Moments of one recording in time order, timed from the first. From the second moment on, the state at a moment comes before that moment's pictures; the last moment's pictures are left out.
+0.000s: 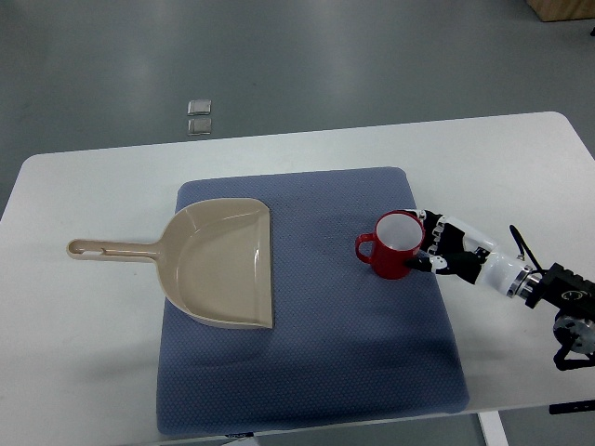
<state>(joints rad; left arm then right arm) -0.11 0.00 0.06 -0.21 0.08 0.06 0.09 0.44 -0.37 0.66 0.74 -0.70 0.61 0.61</state>
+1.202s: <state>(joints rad) -0.11 0.00 0.06 -0.21 0.08 0.06 0.09 0.45 -0.22 0.66 0.73 -0.77 0.59 0.61</state>
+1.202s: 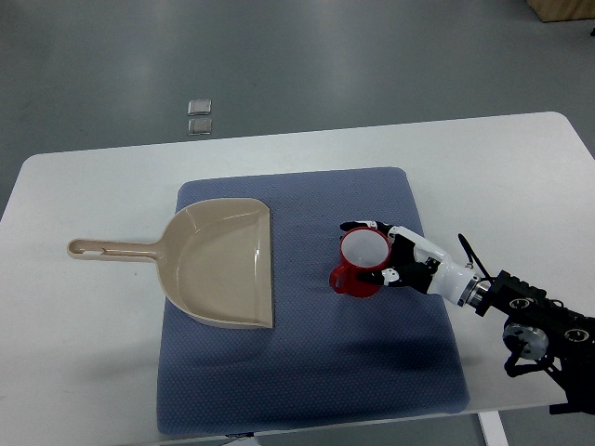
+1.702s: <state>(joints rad) -0.11 0.00 0.06 -0.21 0.08 0.06 0.09 0.45 -0.16 0.66 0.73 -0.79 0.53 0.61</state>
